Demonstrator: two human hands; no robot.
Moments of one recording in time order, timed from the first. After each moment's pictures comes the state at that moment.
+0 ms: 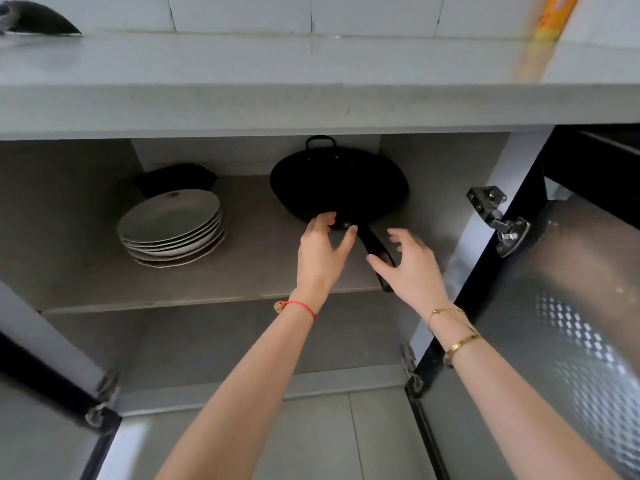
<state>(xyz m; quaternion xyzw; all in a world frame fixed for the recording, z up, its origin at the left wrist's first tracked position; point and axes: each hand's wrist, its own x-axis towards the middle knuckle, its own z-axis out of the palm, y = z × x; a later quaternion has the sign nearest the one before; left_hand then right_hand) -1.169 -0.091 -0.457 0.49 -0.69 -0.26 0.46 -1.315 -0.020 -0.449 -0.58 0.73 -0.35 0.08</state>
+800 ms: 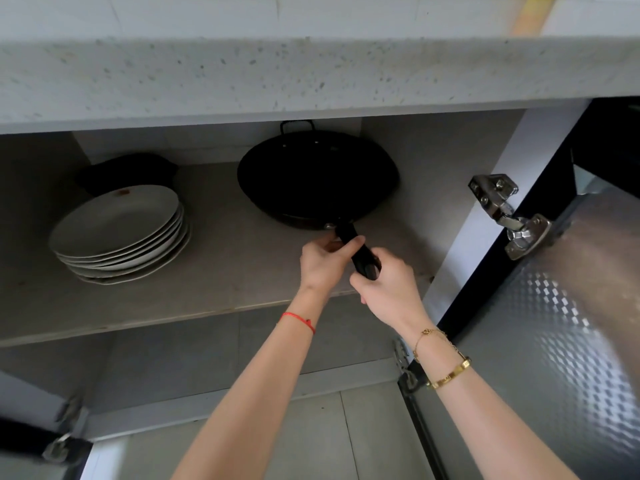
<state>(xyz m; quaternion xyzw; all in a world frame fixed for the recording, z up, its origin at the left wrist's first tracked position) -1.213 -0.126 -0.495 0.49 -0.52 -0.56 0.42 -1.296 -0.034 -0.463 -0.49 0.74 -0.39 0.25</state>
